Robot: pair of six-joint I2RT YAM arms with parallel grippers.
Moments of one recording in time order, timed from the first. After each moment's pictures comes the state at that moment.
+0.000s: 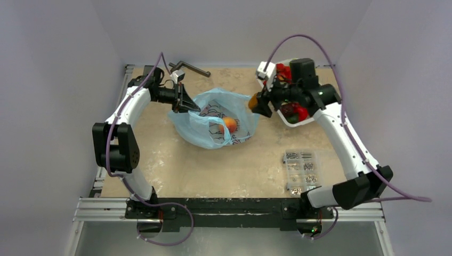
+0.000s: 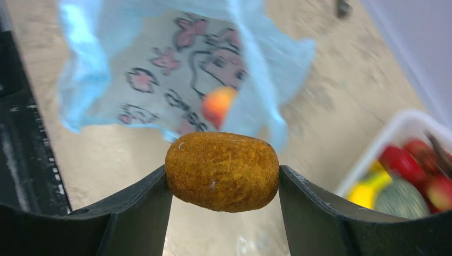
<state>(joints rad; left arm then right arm) -0.05 1.75 1.46 -0.85 1.18 -0.41 0.26 1.40 1.58 -0.86 -0.58 -0.51</state>
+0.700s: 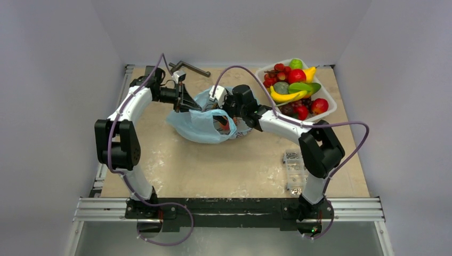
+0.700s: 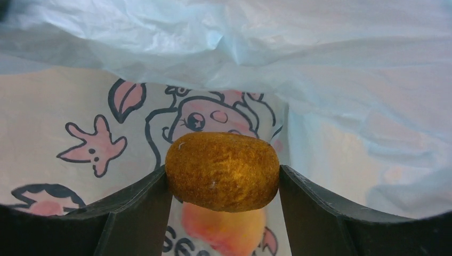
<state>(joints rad) -0.05 1.79 1.46 -0.81 1.24 -0.46 0.68 1.78 1.25 0.05 -0.26 -0.41</state>
